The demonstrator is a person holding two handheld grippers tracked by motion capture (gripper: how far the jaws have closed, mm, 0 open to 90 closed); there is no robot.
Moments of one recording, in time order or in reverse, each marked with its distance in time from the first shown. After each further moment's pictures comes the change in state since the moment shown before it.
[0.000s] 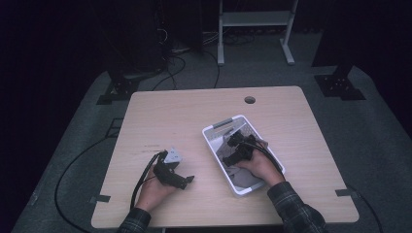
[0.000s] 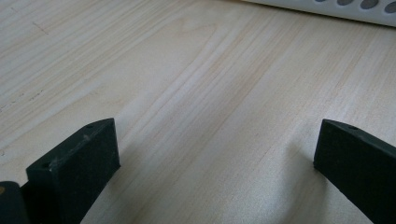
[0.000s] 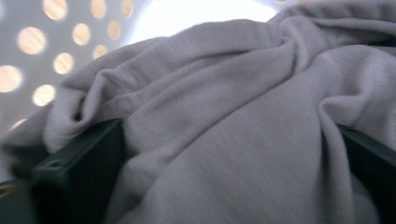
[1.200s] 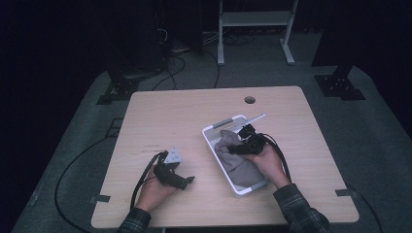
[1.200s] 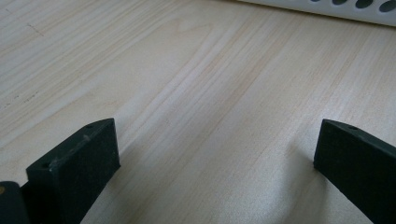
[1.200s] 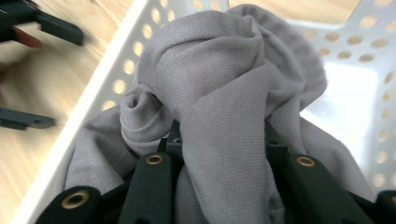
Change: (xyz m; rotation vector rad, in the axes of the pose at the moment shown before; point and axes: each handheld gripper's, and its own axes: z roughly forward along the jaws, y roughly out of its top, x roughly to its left) left arm -0.001 0.000 0.000 0.001 -0.007 0.010; right arm -0.012 -0.002 -0.054 -0.153 0.151 0.157
